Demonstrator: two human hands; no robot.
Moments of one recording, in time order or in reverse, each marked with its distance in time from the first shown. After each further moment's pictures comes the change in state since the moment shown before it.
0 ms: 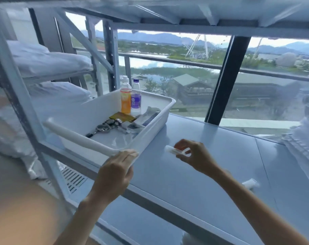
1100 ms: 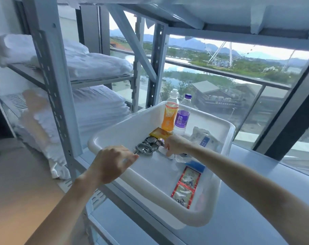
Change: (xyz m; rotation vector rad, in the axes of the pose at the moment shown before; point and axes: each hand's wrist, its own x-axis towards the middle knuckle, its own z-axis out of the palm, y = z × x) left_hand 0.081 -0.257 -0.051 0.069 -0.192 -0.134; right_hand 0.299 -0.092 0.184 -0.565 -0.613 0.017
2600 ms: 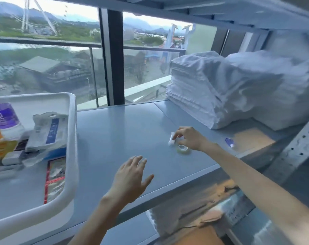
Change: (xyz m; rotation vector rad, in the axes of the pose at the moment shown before) left_hand -0.026 0.282 0.132 -0.174 -0.412 0.836; right_hand -0.423 0.142 0.111 0.371 0.356 0.940
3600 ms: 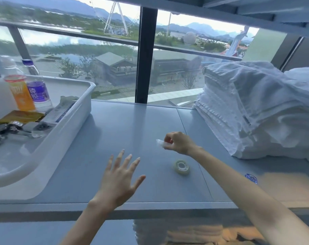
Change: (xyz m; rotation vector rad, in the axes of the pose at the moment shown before) left_hand 0.050 0.068 0.036 0.153 0.086 -0.429; right_hand 0.101 0.064 0.014 -0.081 -0.094 -0.329
